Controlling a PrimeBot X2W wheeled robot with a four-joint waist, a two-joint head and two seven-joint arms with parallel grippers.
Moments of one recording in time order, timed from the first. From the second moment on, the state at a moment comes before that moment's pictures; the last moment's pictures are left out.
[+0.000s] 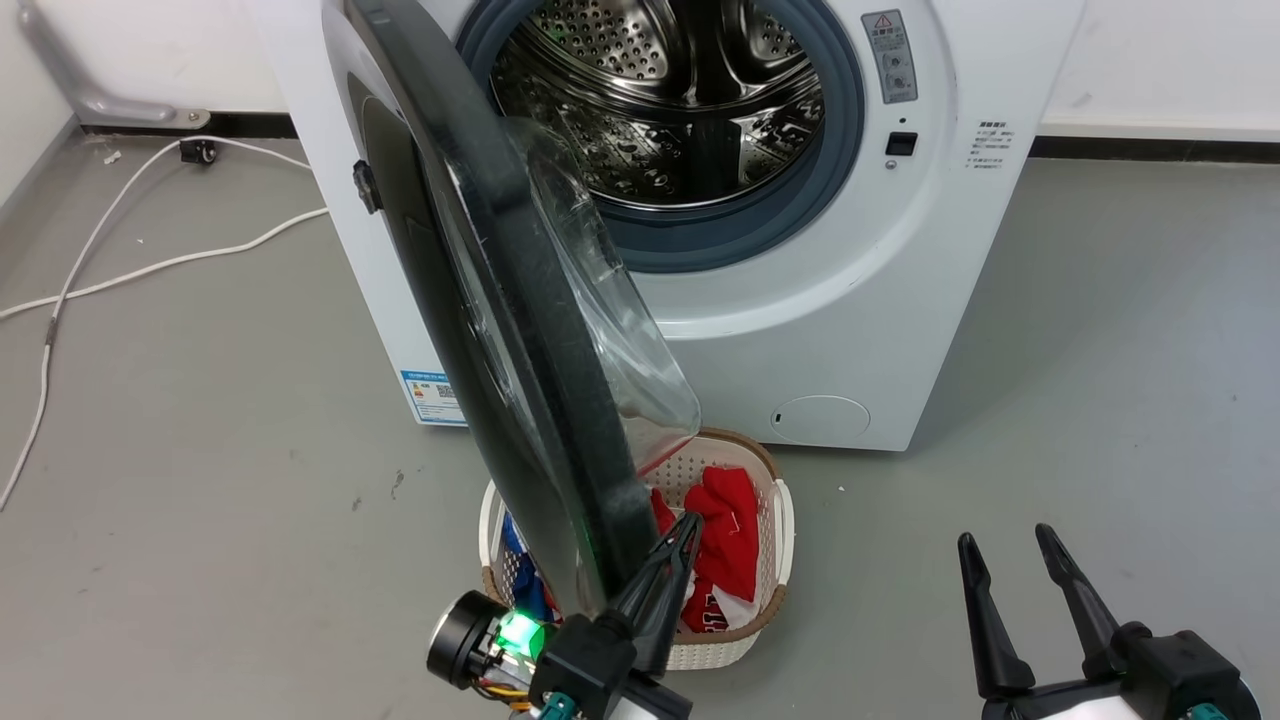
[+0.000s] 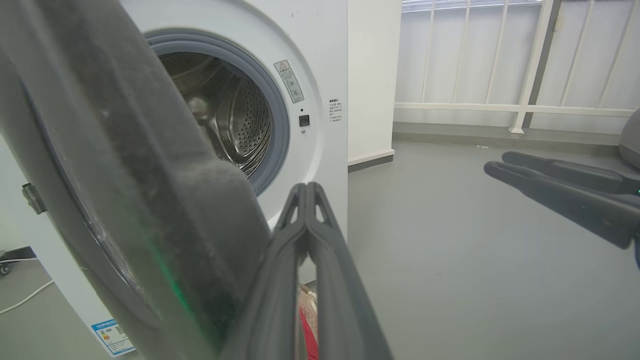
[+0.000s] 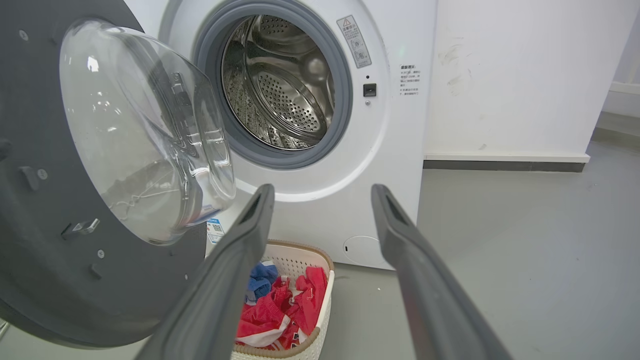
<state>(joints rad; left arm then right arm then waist) -0.07 0.08 -0.54 0.08 -0.08 0.06 -0.26 0.13 -0.05 0.04 0.04 0.13 0.13 -0.26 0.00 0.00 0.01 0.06</state>
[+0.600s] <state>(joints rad) 0.04 0.07 -0.40 0.04 -0.08 0.10 -0.27 0.14 -0.05 0.05 0.05 0.14 0.13 -0.26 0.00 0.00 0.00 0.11</state>
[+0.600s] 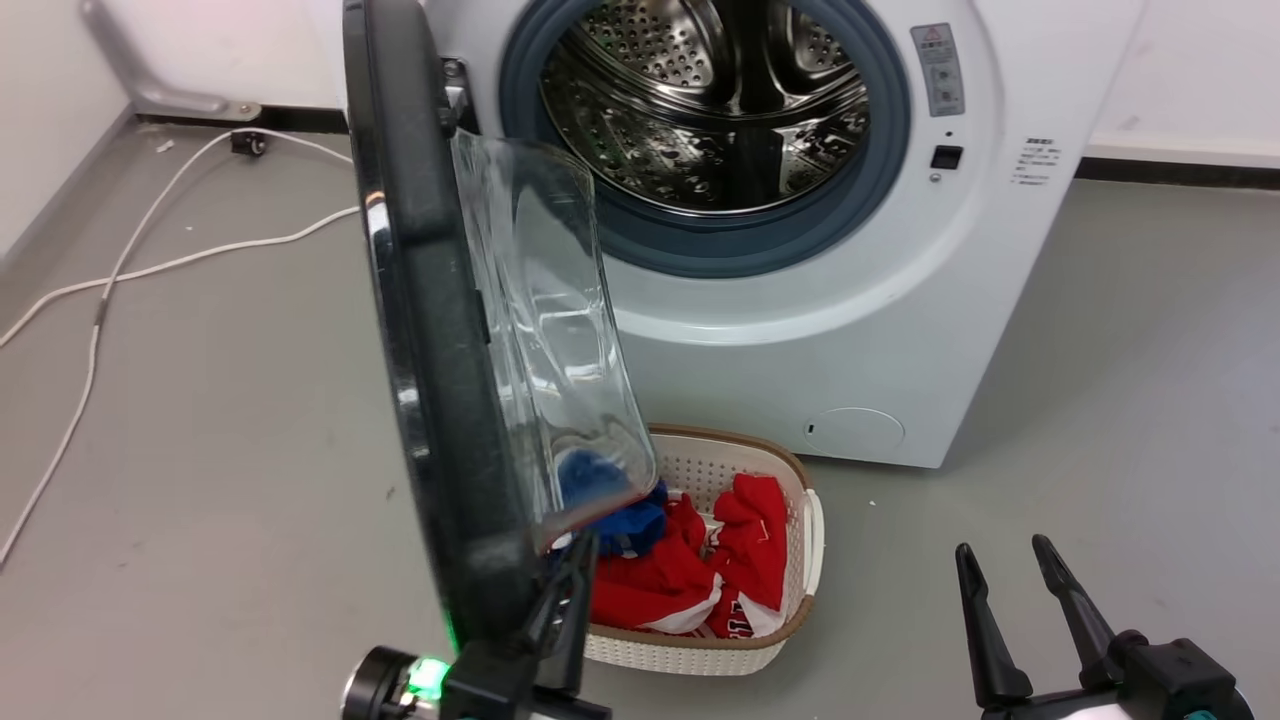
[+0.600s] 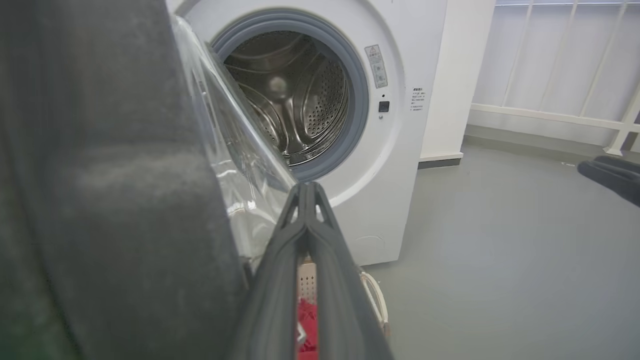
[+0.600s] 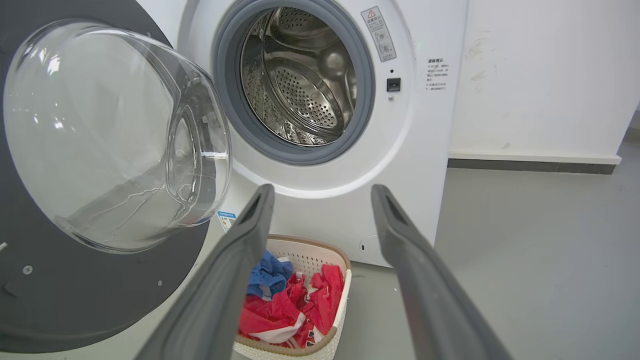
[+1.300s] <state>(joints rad) 0.12 0.13 -0.03 0.00 -0.15 0.13 -0.27 0.14 -0.05 0.05 0.06 0.14 0.13 -0.26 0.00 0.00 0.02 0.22</state>
